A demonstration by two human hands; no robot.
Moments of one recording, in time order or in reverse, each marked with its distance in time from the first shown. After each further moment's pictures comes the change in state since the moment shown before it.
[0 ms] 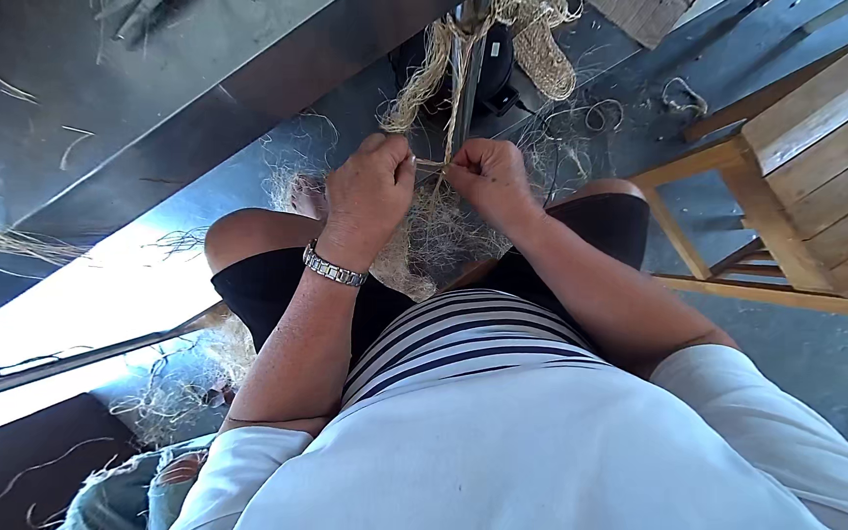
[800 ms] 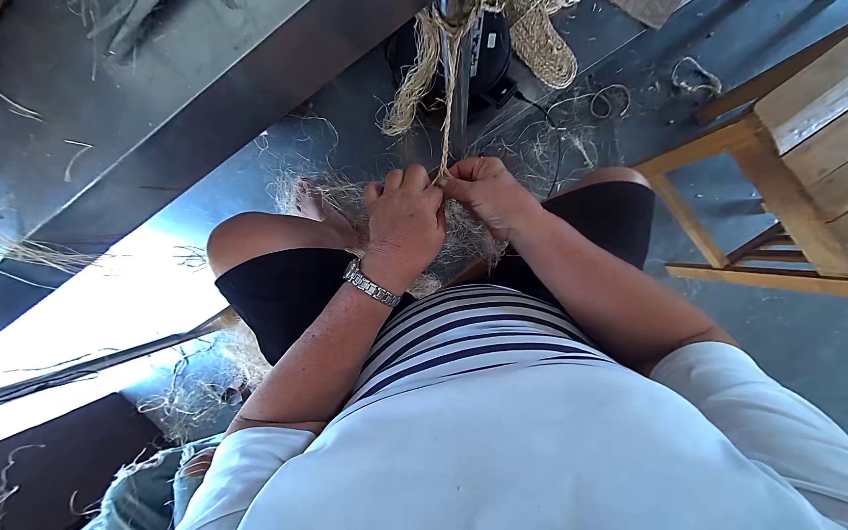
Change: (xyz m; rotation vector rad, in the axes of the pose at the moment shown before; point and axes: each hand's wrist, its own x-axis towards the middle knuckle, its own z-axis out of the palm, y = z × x) left_hand -0.022 0.021 0.050 0.282 -0.019 0.143; right_hand -0.011 0.012 0.006 0.448 -0.161 0.270
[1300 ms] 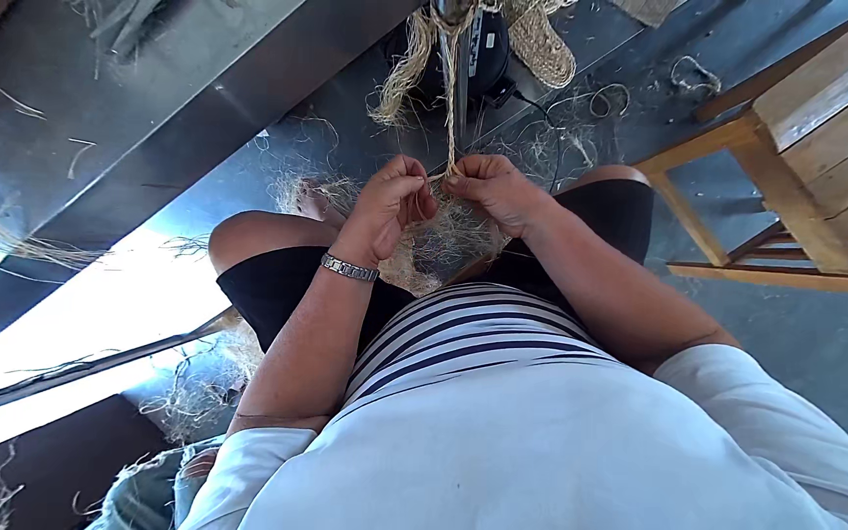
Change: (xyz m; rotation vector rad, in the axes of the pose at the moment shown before) left_hand 0.010 -0.033 -0.008 -1.512 -0.209 -0.371; right_hand -0.006 0.002 -0.015 0.108 -0.142 -0.061
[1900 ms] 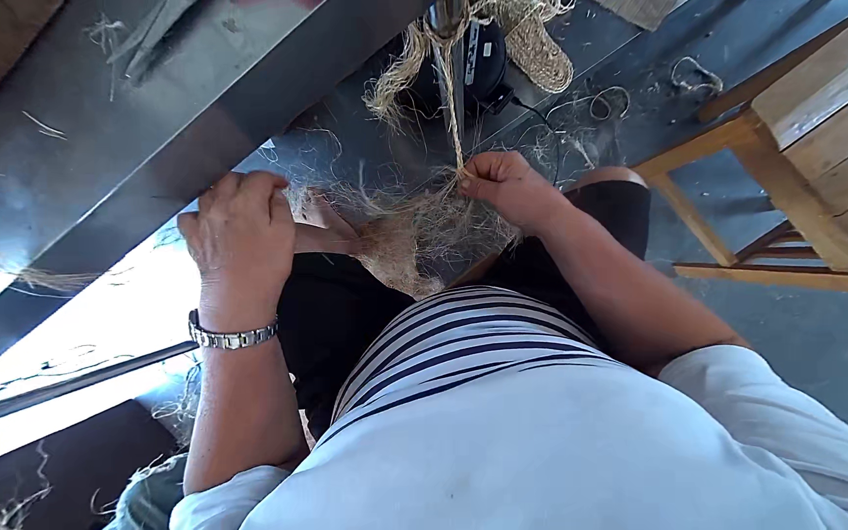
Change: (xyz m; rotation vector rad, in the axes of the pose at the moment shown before) left_hand -0.087 0.069 -0.058 1.461 0.497 0.072; right_hand -0.011 -0.012 -0.019 -0.377 0.018 -0.132
